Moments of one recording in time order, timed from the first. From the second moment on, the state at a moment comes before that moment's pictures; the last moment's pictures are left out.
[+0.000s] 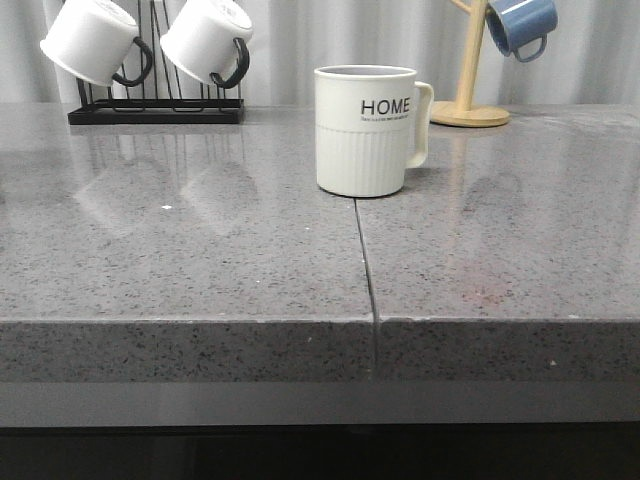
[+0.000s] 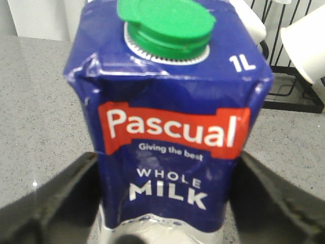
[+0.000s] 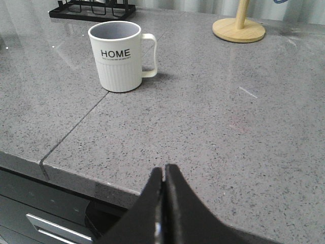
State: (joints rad) left arm 0.01 1.34 -0.80 -0.13 -0.21 0.08; right arm 0.33 0.09 -0.45 0.00 0.69 0.05
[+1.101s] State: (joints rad) left arm -0.56 1.53 -0.95 -0.17 -0.35 0.08; right arm 0.33 0.09 -0.45 0.00 0.69 0.05
